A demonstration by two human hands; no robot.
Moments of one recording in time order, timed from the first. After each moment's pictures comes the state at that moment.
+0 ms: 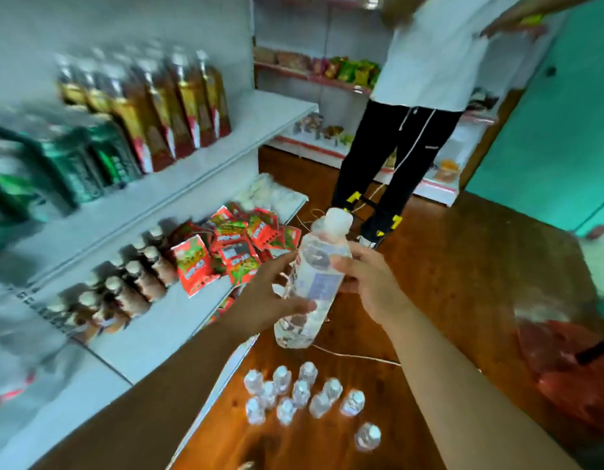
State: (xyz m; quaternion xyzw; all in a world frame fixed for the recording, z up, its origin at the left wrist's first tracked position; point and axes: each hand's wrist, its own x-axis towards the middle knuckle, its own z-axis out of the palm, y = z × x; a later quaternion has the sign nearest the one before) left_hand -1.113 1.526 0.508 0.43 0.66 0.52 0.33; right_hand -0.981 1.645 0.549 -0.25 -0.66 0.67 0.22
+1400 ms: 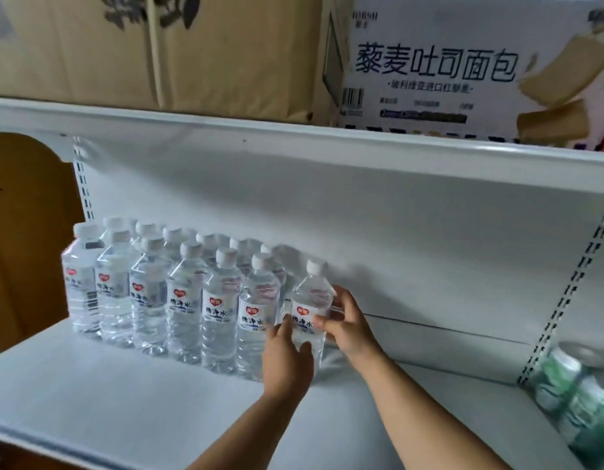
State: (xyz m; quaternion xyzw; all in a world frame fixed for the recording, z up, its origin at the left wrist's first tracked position) left_hand -1.336 0.954 0.606 -0.22 0.83 0.45 -0.23; right_hand -1.420 1.031 0.623 0.21 -0.68 0.69 -0.11
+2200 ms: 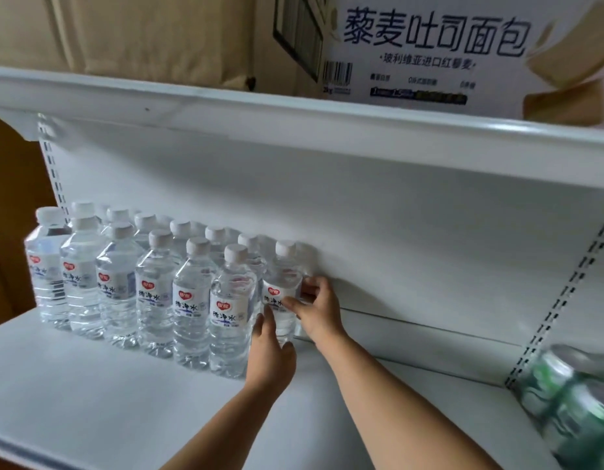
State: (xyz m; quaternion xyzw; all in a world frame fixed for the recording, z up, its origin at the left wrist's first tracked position) left_hand -1.362 0.958 0.590 -0.25 0.83 0.47 -0.18; right_hand -1.453 1.005 0.616 0.19 -0.74 0.65 -0.02
